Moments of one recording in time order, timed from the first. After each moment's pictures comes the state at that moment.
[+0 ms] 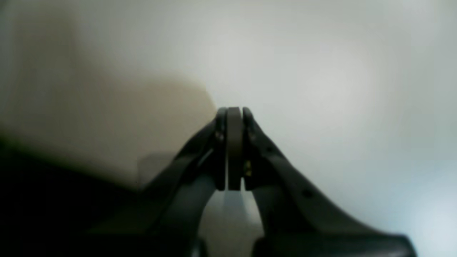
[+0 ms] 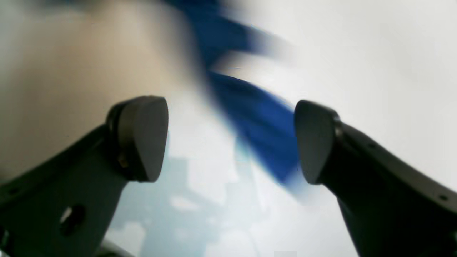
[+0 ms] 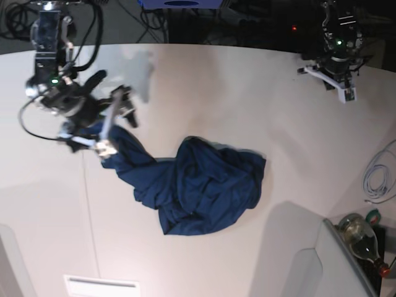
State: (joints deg) left arm 26.2 -10.4 -22.9 85.1 -7.2 -2.8 24.3; right arm -12.8 0.2 3.9 100.6 -3.8 37.5 -42.1
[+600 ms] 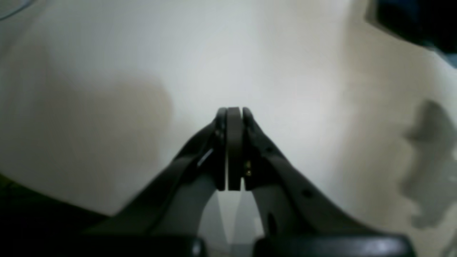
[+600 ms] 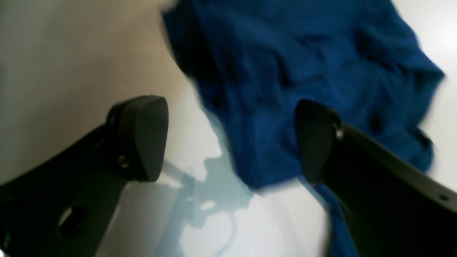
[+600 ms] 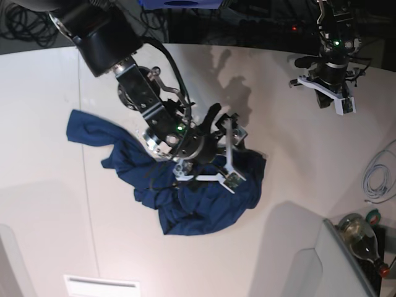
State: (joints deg) left arm 26.3 -5.8 -22.7 95.5 -7.3 -6.0 24.2; right arm 10.8 -6.2 -32.2 73.6 -3.9 17.0 -37.2
